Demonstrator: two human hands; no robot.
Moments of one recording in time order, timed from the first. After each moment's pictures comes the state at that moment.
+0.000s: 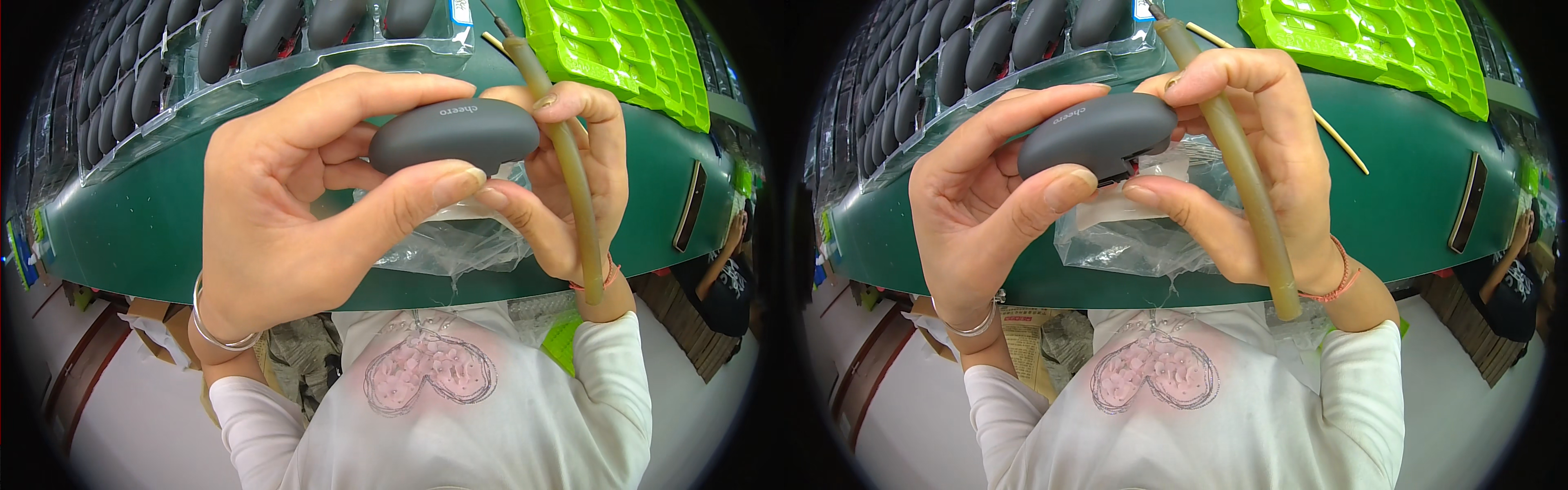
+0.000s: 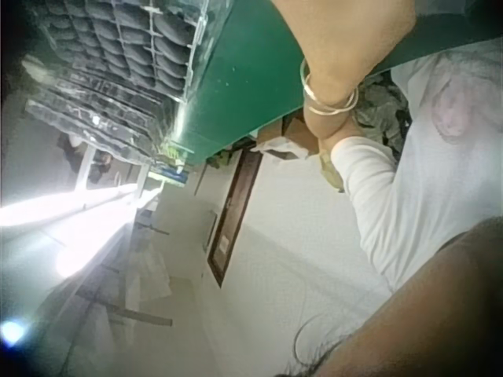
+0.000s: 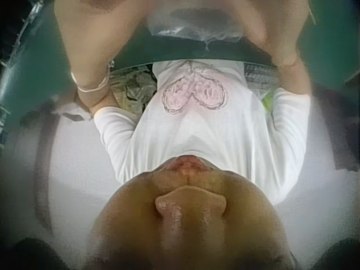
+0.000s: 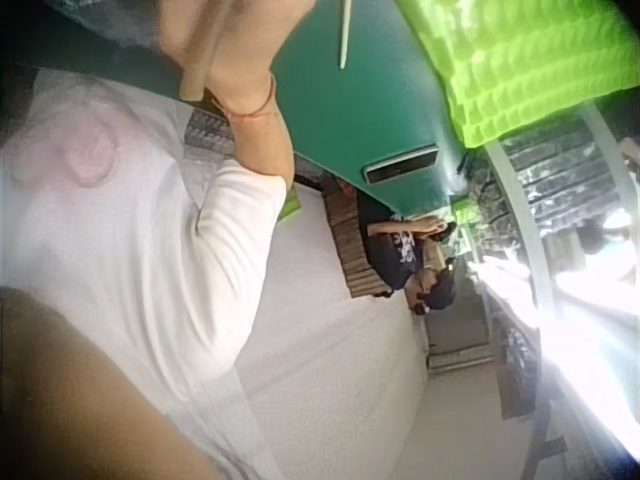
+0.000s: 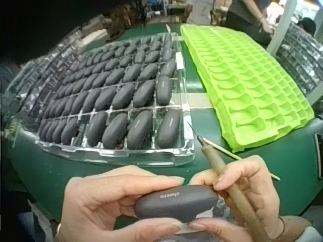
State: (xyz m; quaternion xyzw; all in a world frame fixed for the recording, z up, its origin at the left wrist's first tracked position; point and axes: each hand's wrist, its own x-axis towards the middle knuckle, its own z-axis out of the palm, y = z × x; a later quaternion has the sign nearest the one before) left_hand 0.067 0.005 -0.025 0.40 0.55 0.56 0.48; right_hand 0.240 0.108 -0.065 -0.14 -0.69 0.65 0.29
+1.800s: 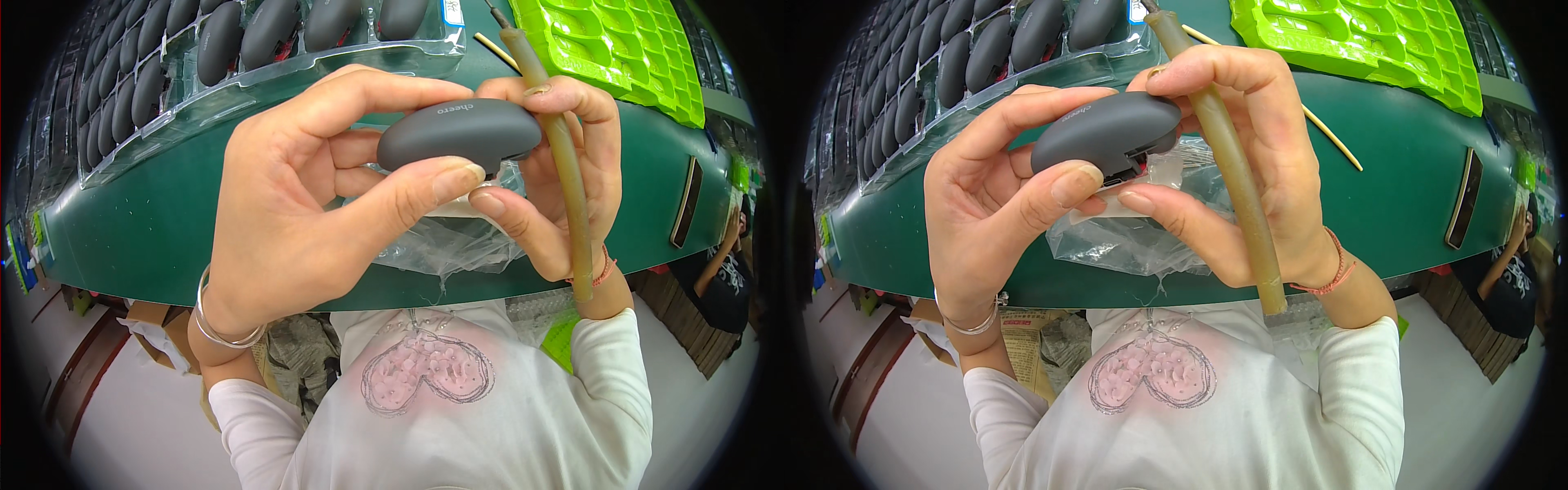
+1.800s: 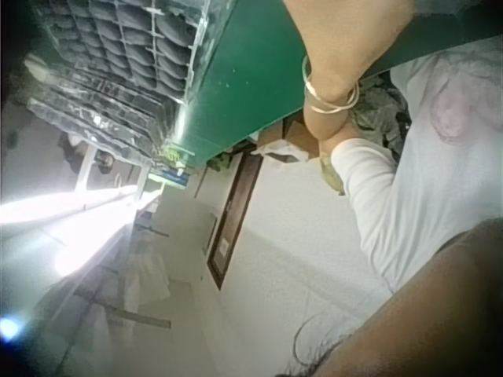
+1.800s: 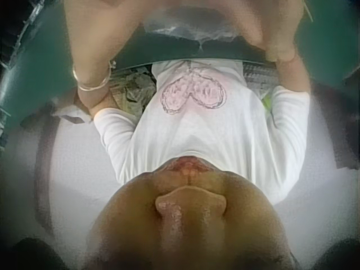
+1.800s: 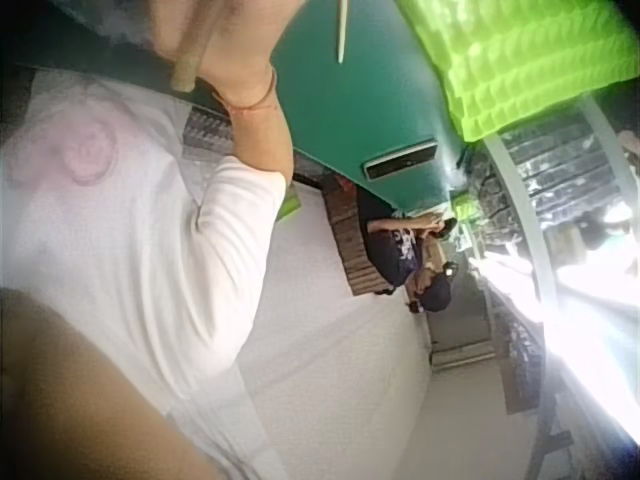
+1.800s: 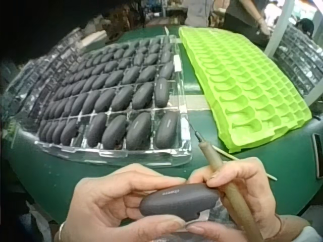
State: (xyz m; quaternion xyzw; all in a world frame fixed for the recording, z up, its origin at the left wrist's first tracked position) left_hand 0.074 0.006 -0.025 0.34 0.53 0.57 0.52; right_hand 0.240 0.109 -0.066 -0.12 -0.71 0.62 0.31
